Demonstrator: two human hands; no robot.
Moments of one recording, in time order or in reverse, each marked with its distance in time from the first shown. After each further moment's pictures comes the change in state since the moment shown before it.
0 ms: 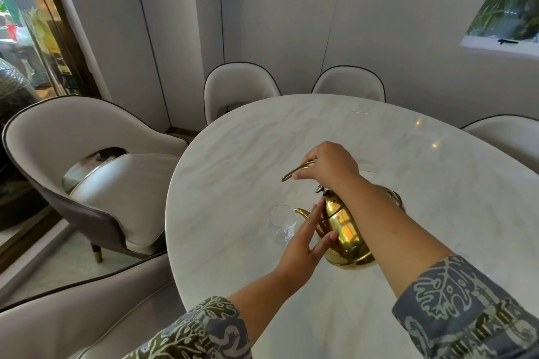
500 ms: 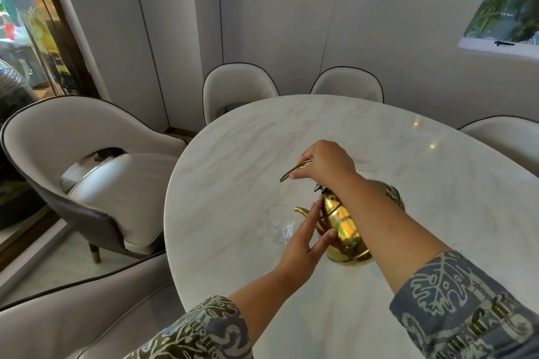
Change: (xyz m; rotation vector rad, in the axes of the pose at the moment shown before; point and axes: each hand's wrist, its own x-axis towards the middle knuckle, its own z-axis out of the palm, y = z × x) left_hand 0.000 0.000 0.002 -0.030 0.017 0.038; right_hand -0.004 -0.008 -0.004 -0.054 -0.023 -0.017
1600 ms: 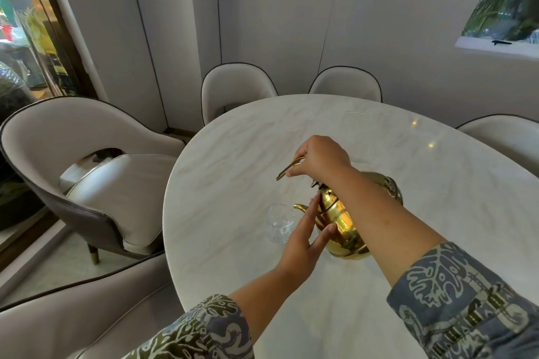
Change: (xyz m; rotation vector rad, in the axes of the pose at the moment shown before) left_hand 0.002 0.006 0.003 -0.039 0.039 0.002; right_hand -0.001 -0.010 -0.005 -0.067 -0.016 -0.035
